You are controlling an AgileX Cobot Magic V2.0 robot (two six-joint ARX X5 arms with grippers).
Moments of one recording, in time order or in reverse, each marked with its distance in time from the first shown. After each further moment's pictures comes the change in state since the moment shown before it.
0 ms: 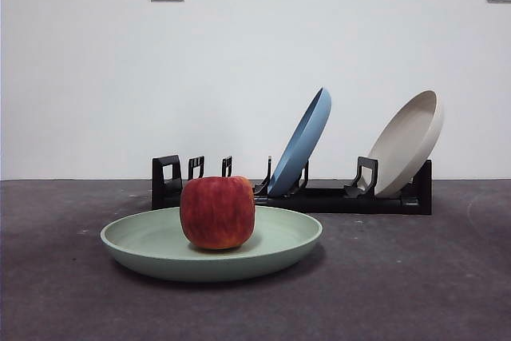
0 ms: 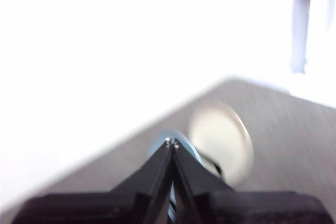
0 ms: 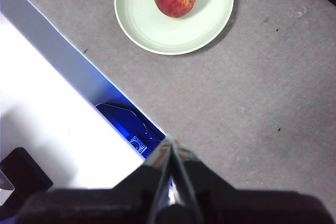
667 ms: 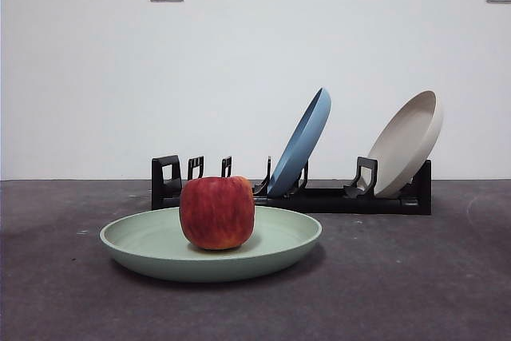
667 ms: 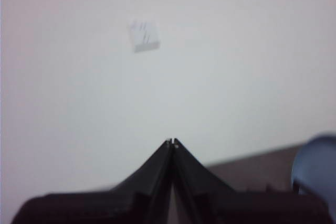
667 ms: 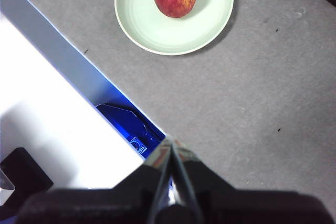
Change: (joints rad) left arm 0.650 -0.663 -0.889 0.483 0.156 -0.018; right arm 0.000 -0.004 0.000 0.000 0.000 0.000
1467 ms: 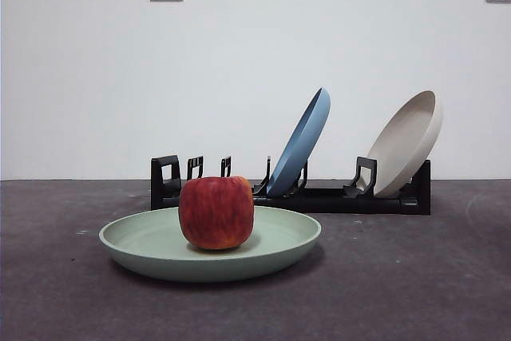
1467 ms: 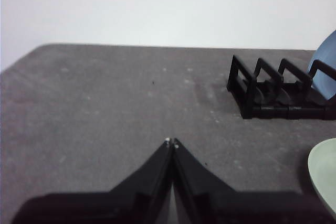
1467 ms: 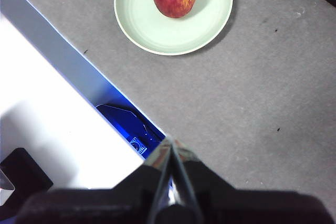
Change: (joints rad) left arm 0.094 -0.278 -0.558 -0.038 0.000 -0.180; right arm 0.000 -0.002 0.000 0.000 0.000 0.000
